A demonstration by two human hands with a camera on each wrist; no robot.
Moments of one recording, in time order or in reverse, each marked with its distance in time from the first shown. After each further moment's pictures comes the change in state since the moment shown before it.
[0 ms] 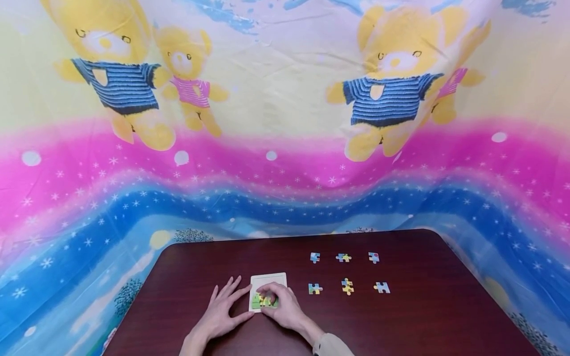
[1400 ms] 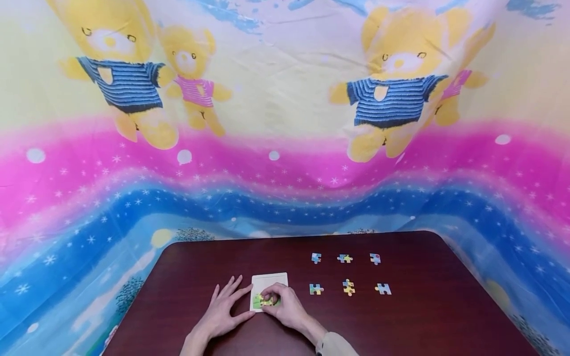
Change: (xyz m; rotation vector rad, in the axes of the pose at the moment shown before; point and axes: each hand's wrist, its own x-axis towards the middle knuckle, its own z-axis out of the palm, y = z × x) left_hand 0.001 -0.005 0.001 -0.002 -0.022 -0.007; right_hand 0.003 0.001 -0.003 0.064 -0.032 0.013
